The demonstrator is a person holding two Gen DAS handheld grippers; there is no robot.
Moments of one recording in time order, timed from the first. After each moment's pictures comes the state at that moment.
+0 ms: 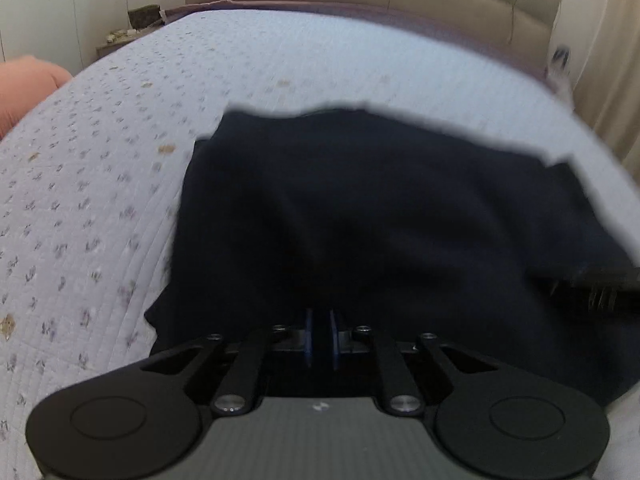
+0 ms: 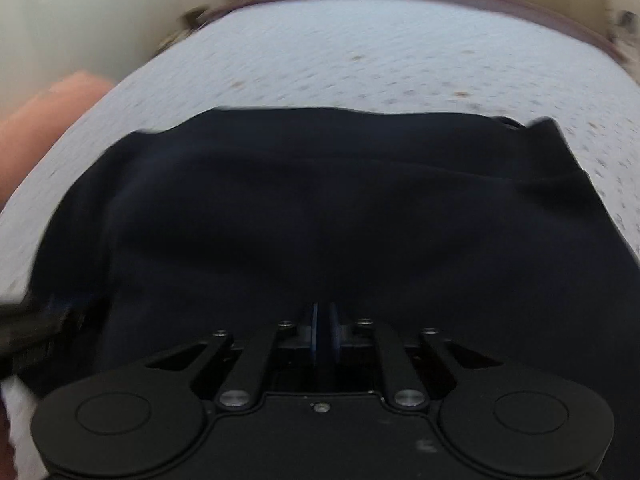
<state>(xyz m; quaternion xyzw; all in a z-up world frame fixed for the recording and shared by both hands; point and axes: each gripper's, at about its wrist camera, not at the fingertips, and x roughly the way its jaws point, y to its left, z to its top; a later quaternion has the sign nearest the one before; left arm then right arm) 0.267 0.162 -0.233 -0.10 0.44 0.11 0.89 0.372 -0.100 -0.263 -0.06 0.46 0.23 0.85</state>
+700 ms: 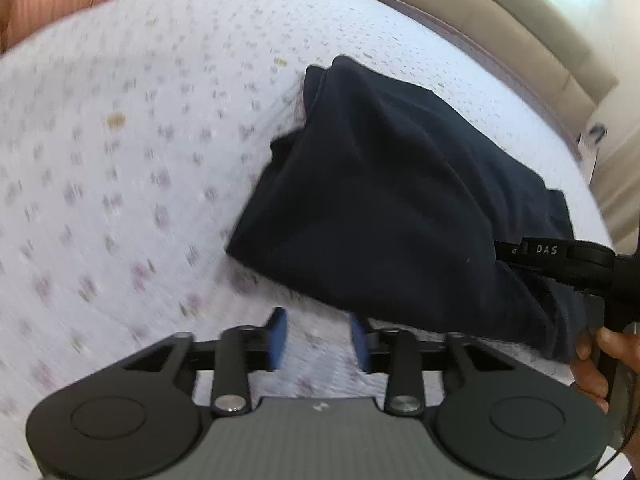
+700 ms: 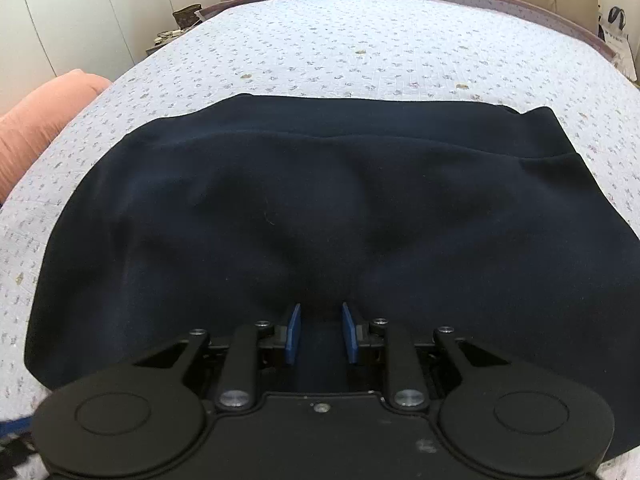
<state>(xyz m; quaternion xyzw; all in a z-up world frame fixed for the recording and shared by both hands) 0.129 0.181 -0.216 -0.30 0.43 0.15 0.84 0.335 -0.077 -0.248 -0.06 0.48 0.23 0.85</state>
